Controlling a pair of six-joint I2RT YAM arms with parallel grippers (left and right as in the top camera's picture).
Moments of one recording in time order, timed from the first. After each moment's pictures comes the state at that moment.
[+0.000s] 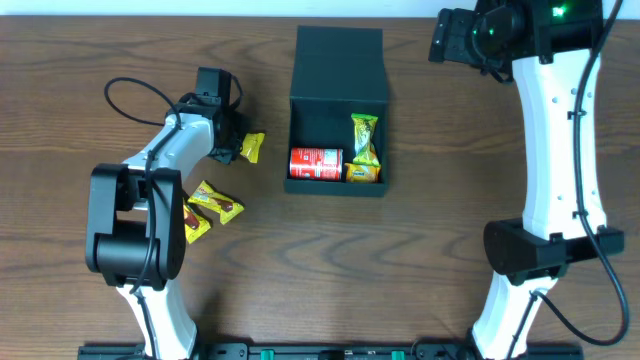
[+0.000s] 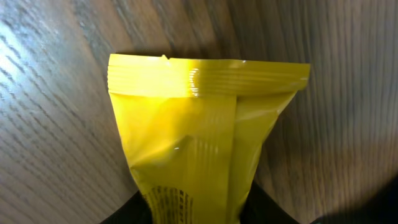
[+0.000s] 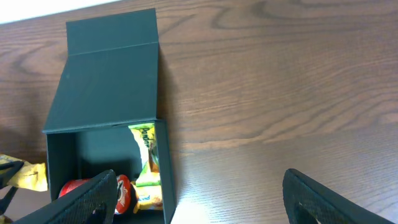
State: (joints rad) left arm -0.11 2.01 1.30 -0.48 0.07 -1.24; right arm 0.18 2.06 2.59 -1.58 0.12 0.35
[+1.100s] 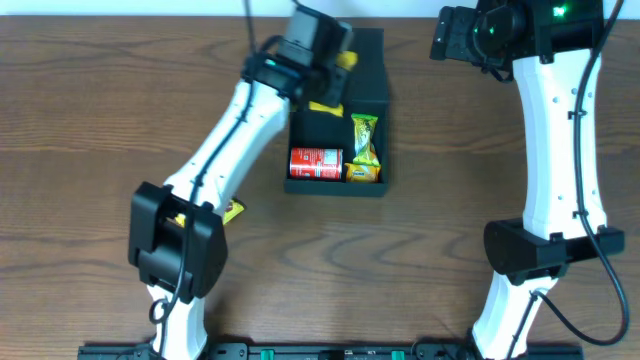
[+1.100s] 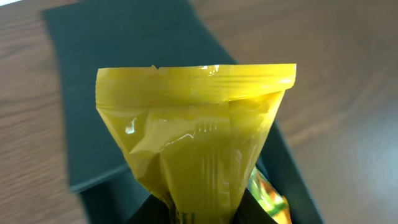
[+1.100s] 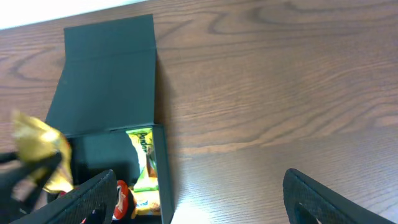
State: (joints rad) left arm -0.48 2.03 1.84 -0.72 0.15 -0.07; right arm 0.18 2.06 2.59 -1.56 0.14 0.35
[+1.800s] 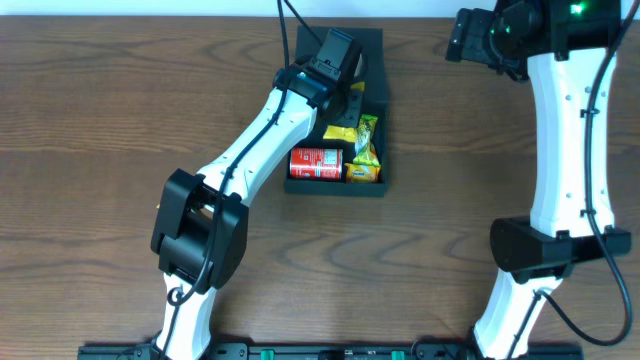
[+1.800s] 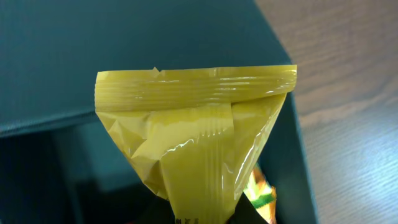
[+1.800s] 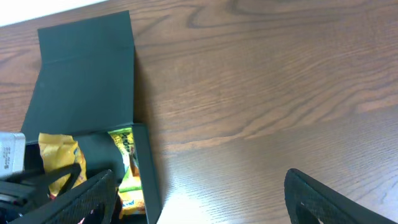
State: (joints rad) left arm -0.54 2.12 1.84 -0.77 0.10 -0.32; right arm 0.13 2.06 2.59 -1.60 0.15 0.35
